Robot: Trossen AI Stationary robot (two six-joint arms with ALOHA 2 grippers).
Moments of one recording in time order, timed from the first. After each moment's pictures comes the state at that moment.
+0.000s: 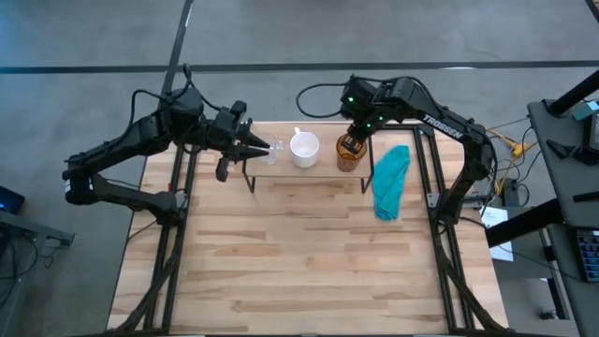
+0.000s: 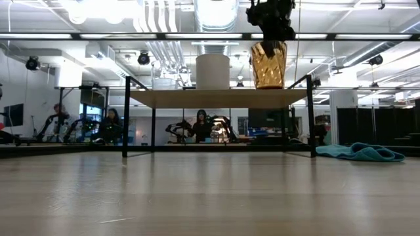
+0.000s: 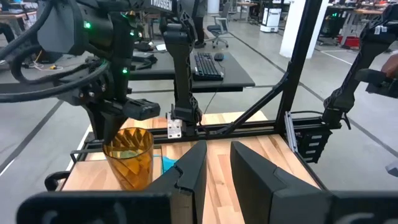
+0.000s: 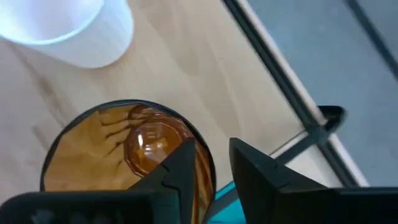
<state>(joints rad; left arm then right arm) 0.33 1.10 1.39 -0.45 0.46 0.09 -0.45 1.71 1.94 -1.42 0.11 0.10</state>
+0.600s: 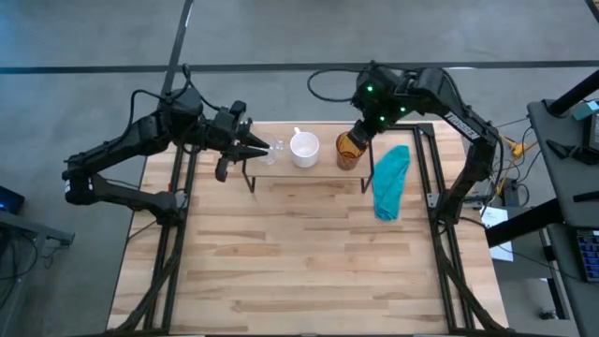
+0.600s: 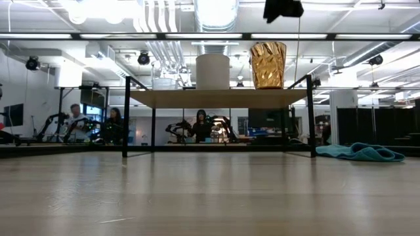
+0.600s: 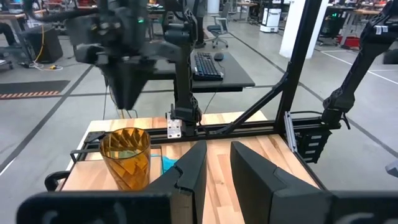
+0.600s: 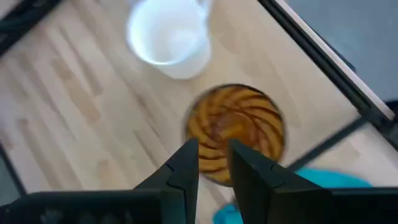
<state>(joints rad) 0.32 1.10 1.39 -0.46 0.46 0.09 -0.40 1.71 2.21 -1.57 -0.09 0.28</state>
